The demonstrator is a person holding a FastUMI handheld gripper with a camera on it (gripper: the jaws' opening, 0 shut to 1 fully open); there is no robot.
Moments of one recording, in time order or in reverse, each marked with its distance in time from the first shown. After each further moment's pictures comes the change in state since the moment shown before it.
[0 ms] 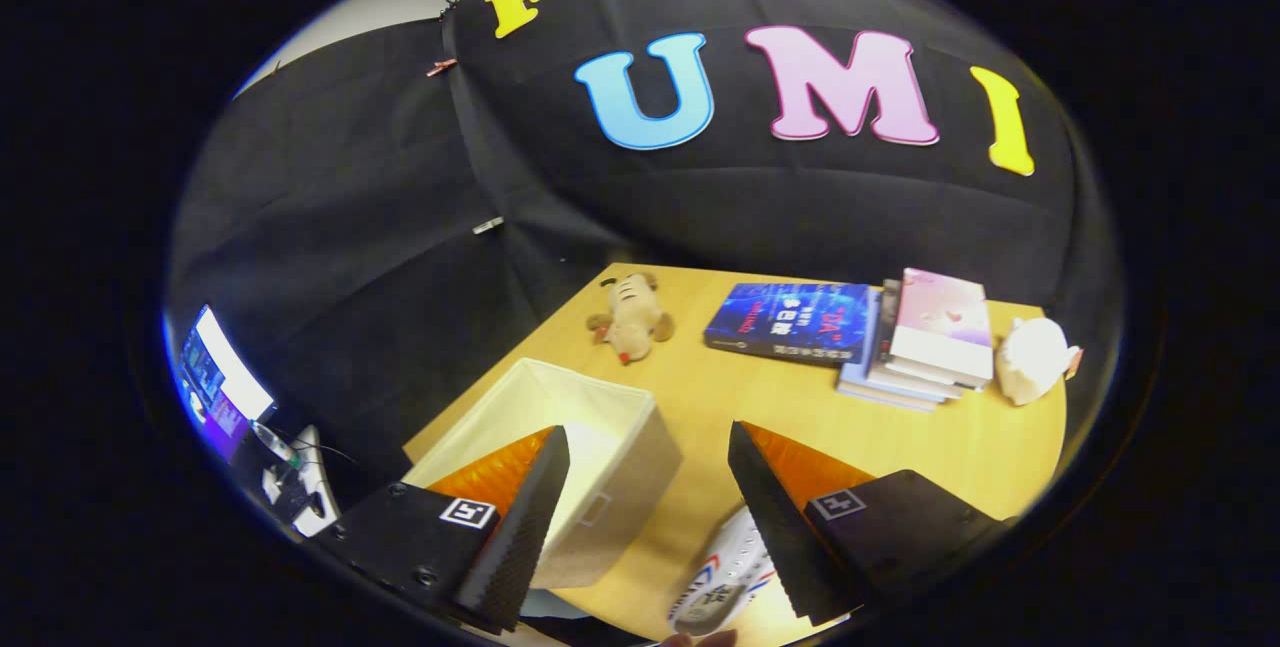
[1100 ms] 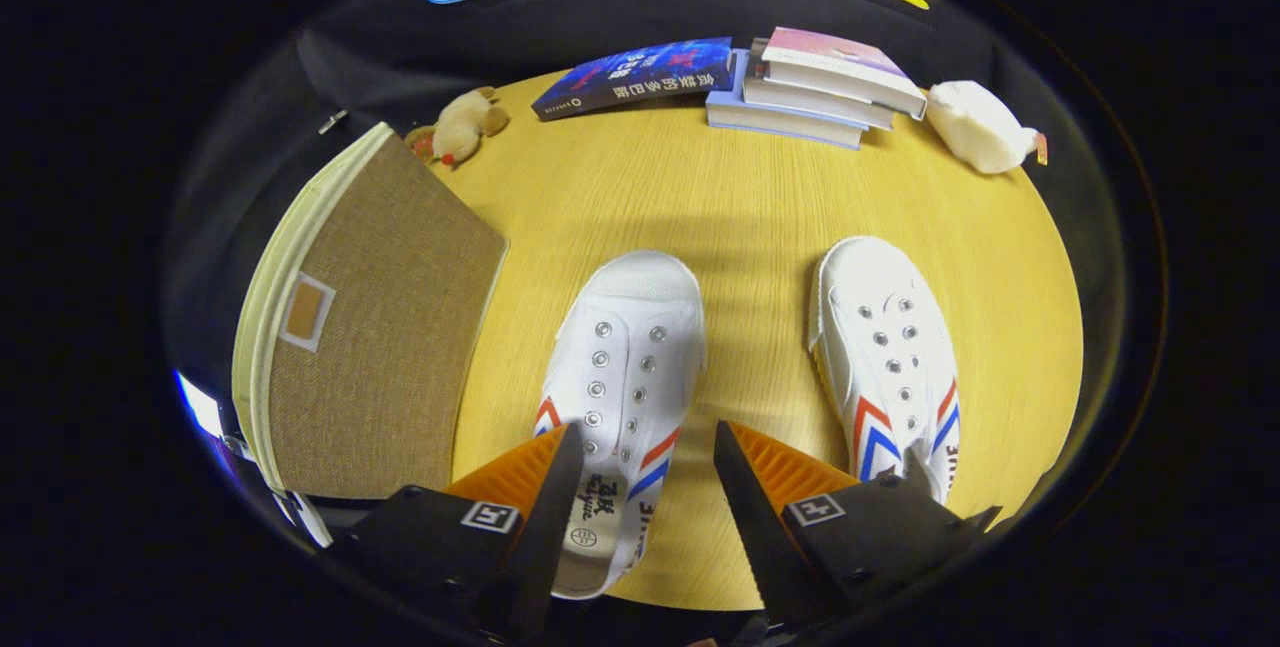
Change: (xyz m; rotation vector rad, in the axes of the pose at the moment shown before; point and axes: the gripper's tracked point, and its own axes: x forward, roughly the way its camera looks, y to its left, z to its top) arm 0.030 -0.096 -0.240 0.240 0.526 -0.207
